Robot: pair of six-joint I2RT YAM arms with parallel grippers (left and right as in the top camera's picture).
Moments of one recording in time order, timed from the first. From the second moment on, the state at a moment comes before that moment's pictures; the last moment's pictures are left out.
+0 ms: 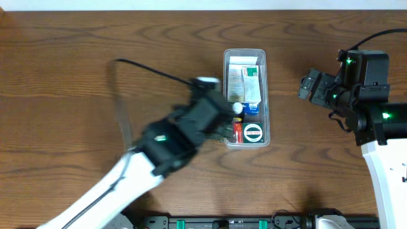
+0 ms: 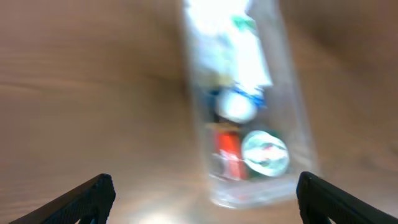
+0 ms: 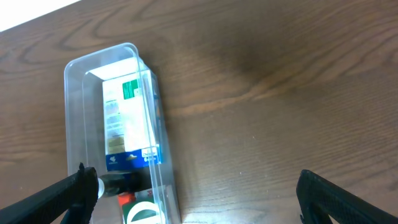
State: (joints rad) left arm -0.82 1.28 1.27 -0.89 -0.32 -0.62; right arm 0.06 1.24 1.31 -0.96 0.01 0.39
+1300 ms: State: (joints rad) left arm -0.22 1.11 1.27 -0.95 -0.55 -0.25; right arm 0.06 1.24 1.31 -0.96 0.01 0.39
